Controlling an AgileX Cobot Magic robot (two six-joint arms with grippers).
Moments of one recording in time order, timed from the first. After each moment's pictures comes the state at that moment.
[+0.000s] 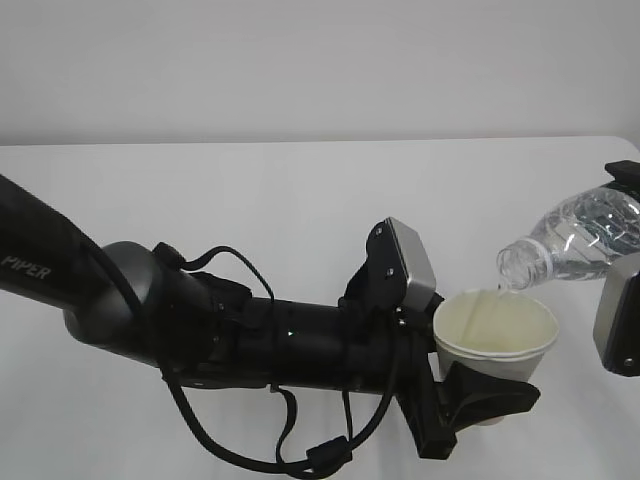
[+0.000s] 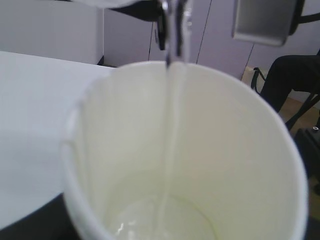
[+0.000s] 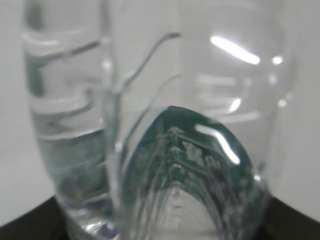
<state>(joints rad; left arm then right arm) -0.85 2.16 -1.03 0.87 -1.01 -0.55 0.16 1.23 -0.25 -0.03 -0.73 -1.61</state>
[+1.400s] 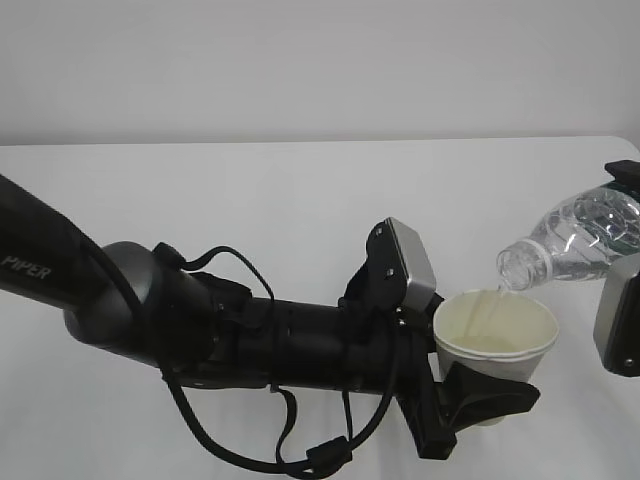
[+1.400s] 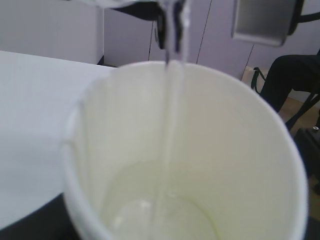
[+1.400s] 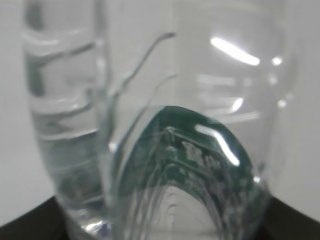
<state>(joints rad) -0.85 2.16 -1.03 0.87 -1.01 -0.55 0.16 1.23 -0.25 -0.03 -0.73 -1.62</state>
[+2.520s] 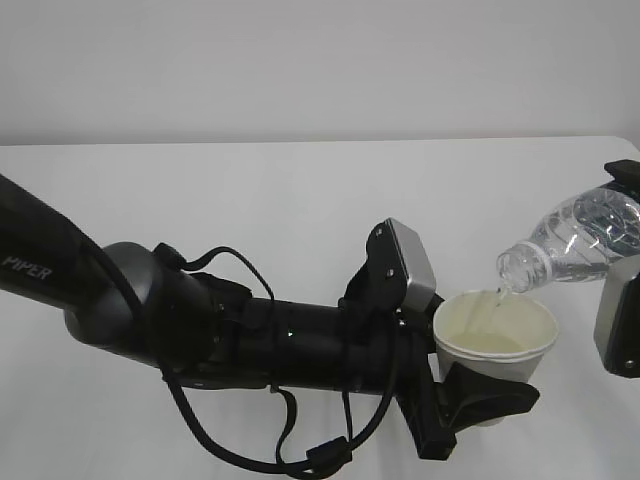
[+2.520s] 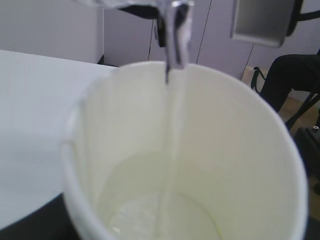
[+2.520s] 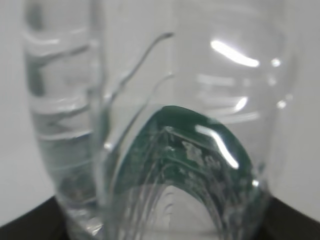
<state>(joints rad) -0.85 2.16 -1.03 0.87 -1.01 -0.55 0.16 1.23 -0.25 -0.03 -0.73 -1.64</state>
